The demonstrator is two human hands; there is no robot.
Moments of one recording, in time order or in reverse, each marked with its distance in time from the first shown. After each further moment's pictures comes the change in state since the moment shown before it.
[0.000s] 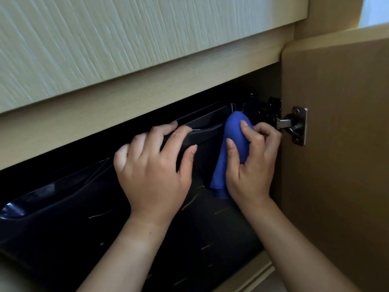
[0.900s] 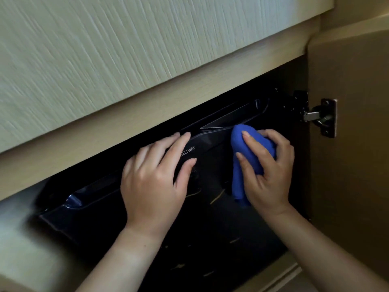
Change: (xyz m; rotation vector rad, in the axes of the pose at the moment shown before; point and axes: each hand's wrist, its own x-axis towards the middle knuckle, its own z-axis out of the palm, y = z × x) left_hand -0.012 -0.039 -0.032 -0.074 -0.129 0.060; right_hand -0.023 -0.007 -0.001 0.035 -0.049 -0.101
